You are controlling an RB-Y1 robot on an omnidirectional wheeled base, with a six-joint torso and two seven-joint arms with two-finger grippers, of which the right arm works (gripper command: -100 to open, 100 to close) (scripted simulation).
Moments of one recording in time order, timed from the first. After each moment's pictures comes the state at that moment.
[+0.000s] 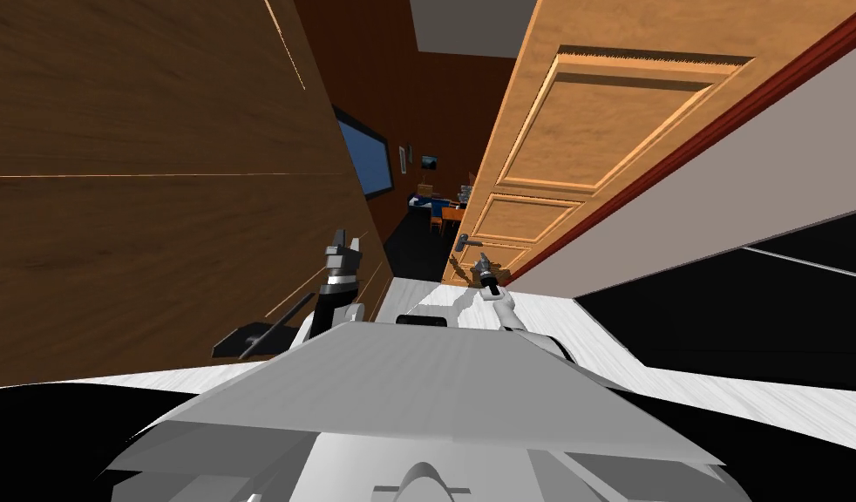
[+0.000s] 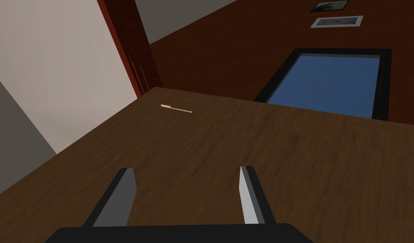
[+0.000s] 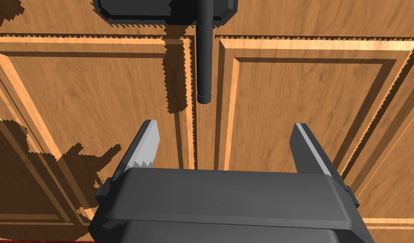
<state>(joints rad) -0.27 -0.34 -0.20 -0.81 0.27 -0.54 -0.50</state>
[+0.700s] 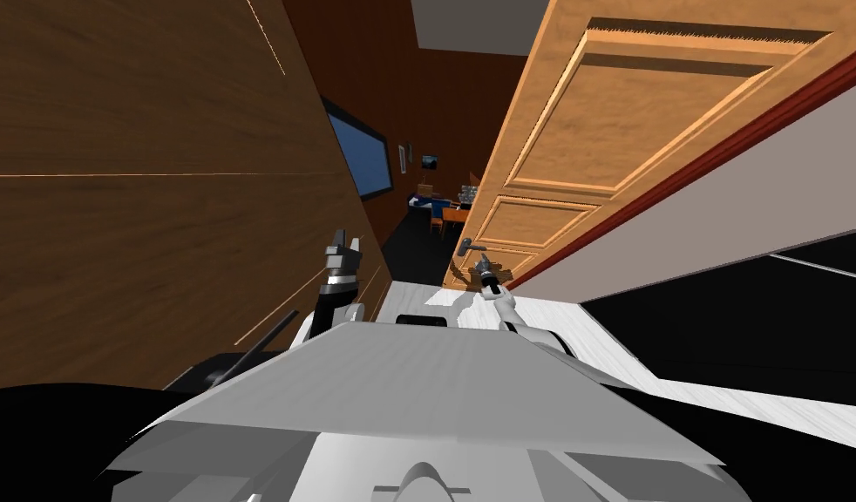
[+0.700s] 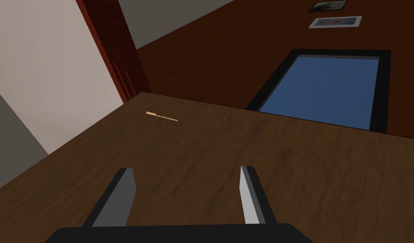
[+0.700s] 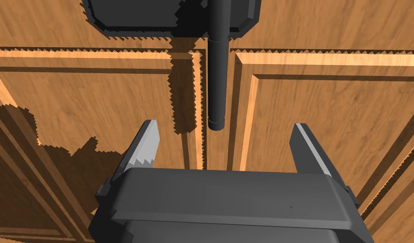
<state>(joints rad) -0.32 -0.36 -0.21 -0.72 0.29 -0.54 -0.54</state>
